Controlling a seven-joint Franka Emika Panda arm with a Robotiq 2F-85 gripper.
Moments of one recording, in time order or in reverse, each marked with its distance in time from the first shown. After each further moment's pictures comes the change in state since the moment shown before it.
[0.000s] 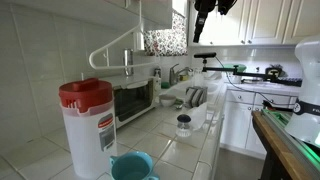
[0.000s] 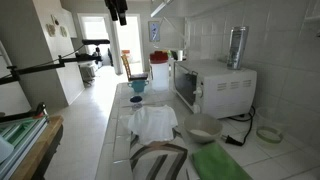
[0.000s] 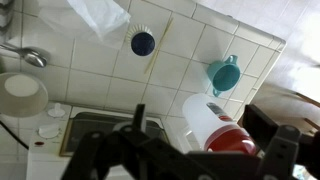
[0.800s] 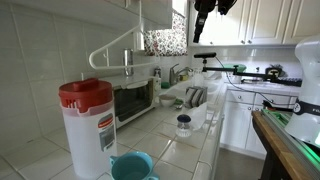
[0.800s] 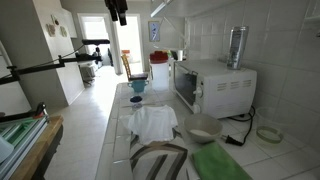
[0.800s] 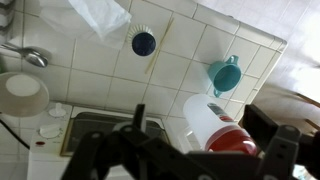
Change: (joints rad) arm -0.005 0.002 0.005 -0.001 -0.007 0.000 -0.001
